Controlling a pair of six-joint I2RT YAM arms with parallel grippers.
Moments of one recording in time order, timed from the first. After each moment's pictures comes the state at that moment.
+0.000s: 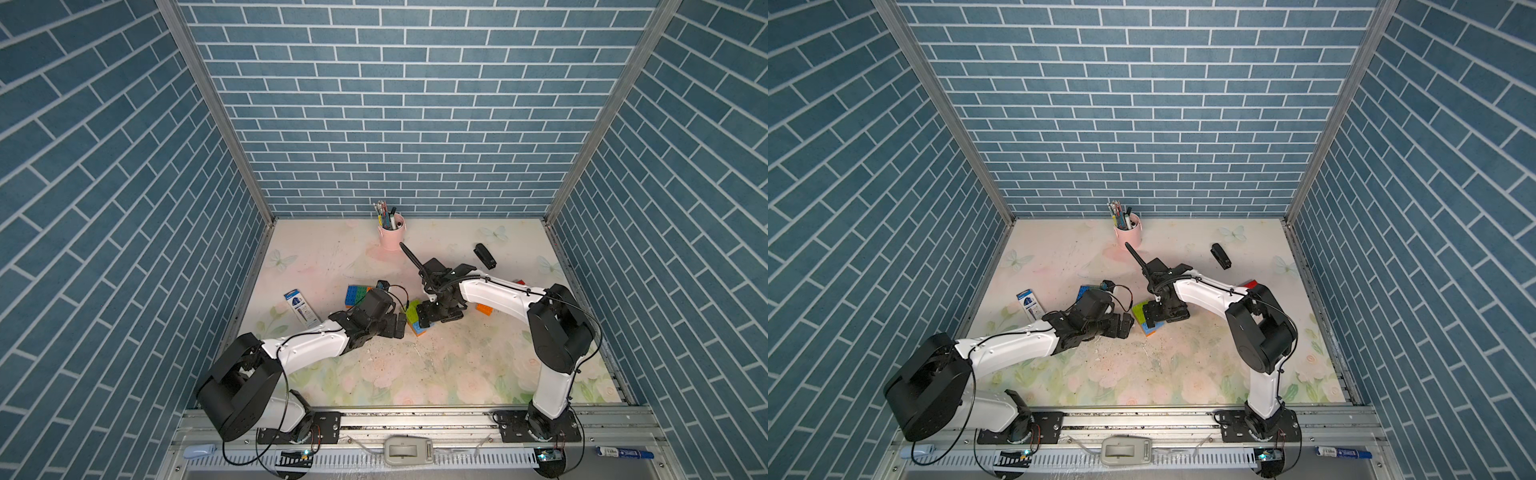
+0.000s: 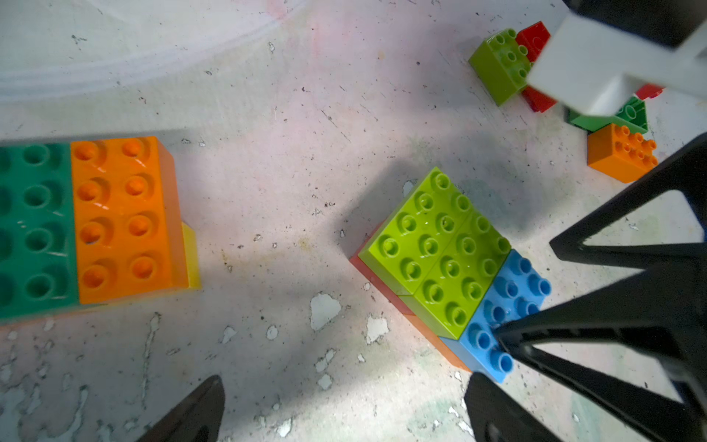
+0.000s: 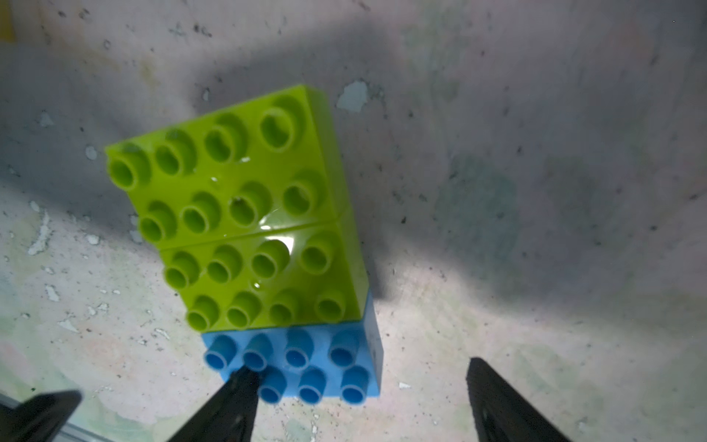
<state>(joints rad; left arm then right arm) -0.74 1.40 0.67 -0.13 -0.07 -0.48 0.79 1.88 1.35 -0.89 -0.12 0.39</state>
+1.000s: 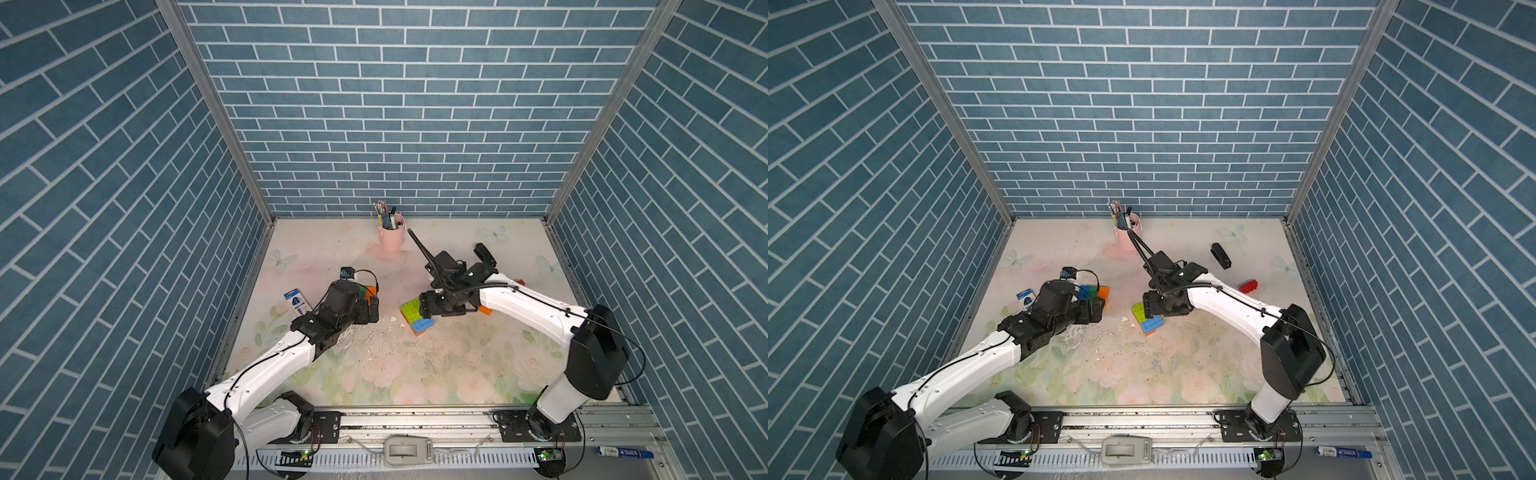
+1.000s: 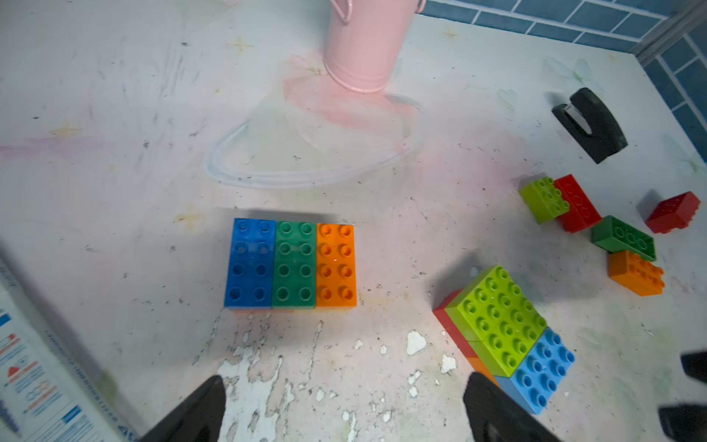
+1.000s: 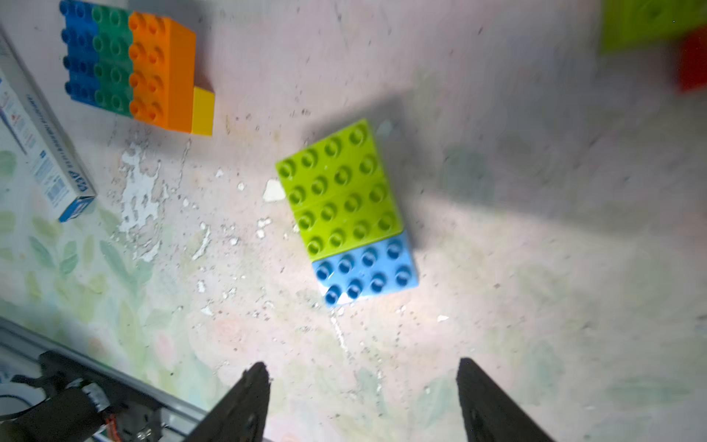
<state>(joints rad) -0.53 1.07 0.65 -0.32 -0.17 -0.45 0.88 1.60 1.21 -0.79 -0.12 0.72</state>
